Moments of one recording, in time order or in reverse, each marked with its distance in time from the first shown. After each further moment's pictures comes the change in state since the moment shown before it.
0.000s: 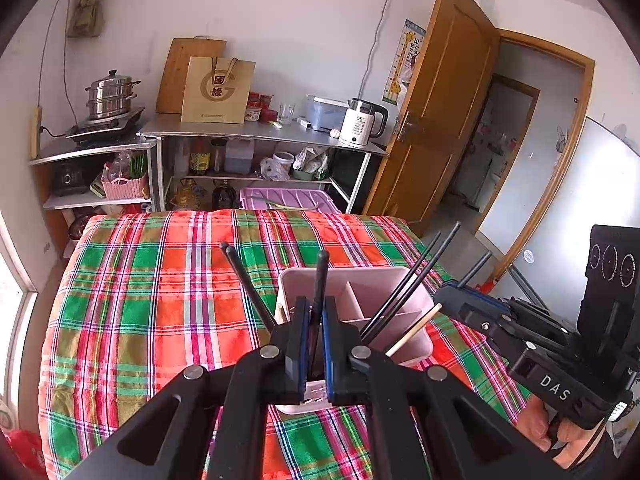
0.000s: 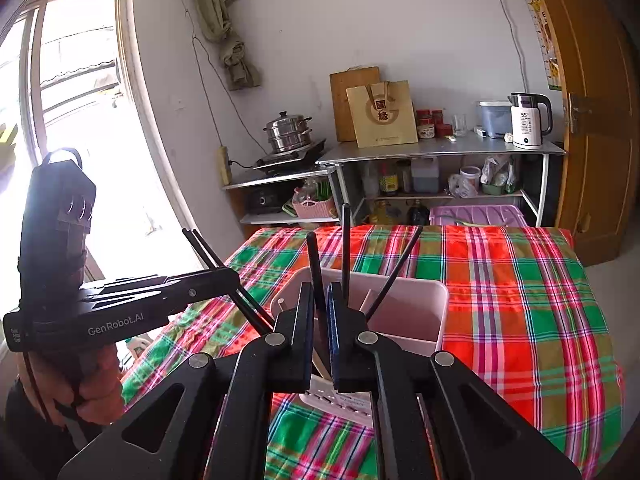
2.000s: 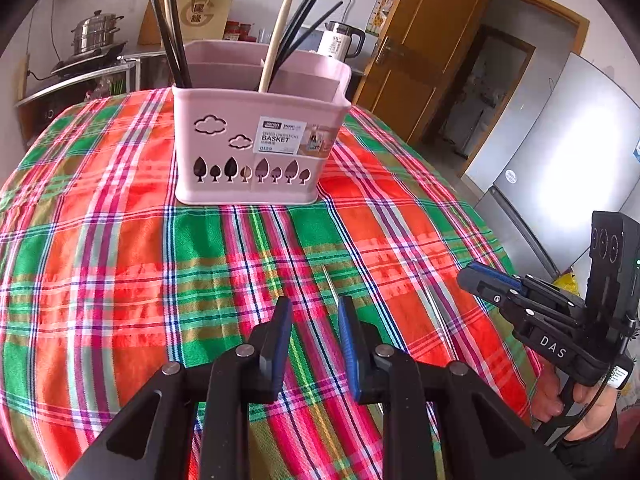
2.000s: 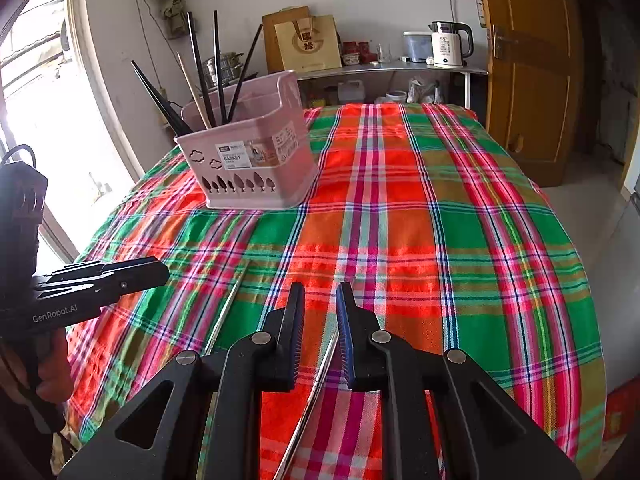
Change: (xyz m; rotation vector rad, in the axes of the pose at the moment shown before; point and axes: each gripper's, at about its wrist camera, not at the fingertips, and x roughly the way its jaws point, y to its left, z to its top) left arm 0.013 -0.088 -0.189 -0.015 0.229 -0.040; right arm -0.087 -0.061 -0.172 0.084 0.209 -0.221
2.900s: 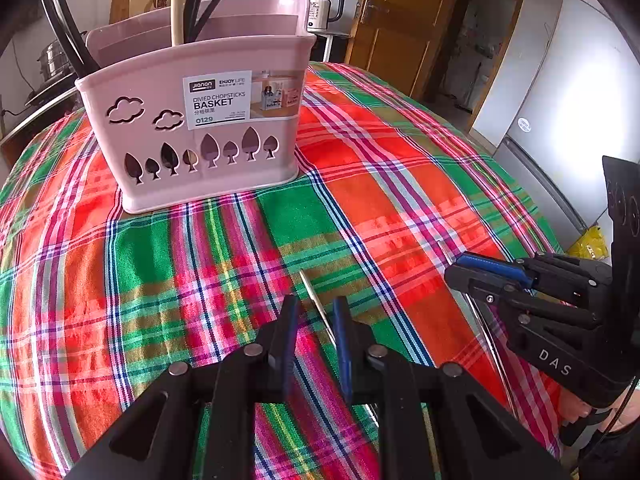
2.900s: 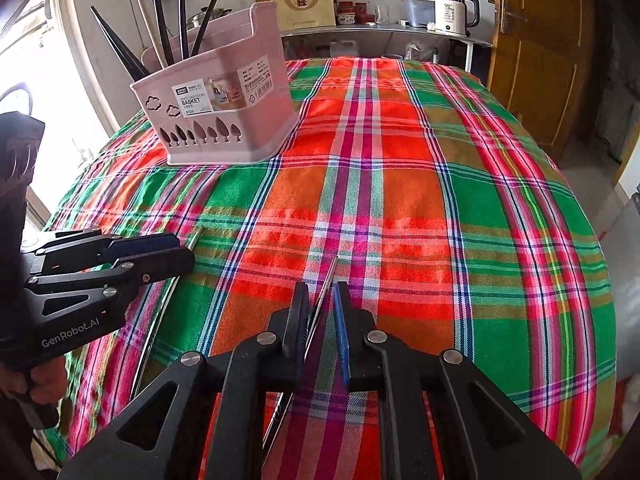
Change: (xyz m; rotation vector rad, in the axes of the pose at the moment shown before) left arm 0.071 -0.029 0.008 0.141 0.097 0.079; right arm 0.051 -0.006 0.001 -0.039 0.148 -0.065
